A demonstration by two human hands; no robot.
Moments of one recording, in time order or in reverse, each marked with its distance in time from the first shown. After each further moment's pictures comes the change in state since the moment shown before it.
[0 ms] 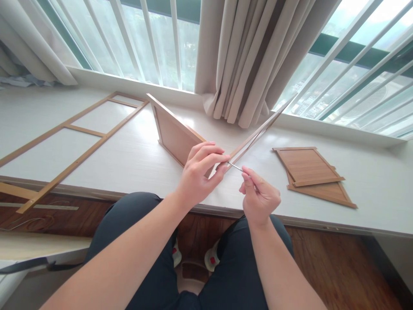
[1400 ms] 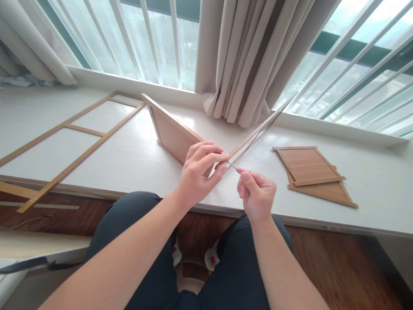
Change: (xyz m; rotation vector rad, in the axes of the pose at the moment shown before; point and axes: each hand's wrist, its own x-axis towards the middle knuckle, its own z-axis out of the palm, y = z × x) left_hand 0.000 0.001 0.001 0.023 0.026 0.008; right_hand 0.006 -0.001 0.003 0.465 -0.178 0.455
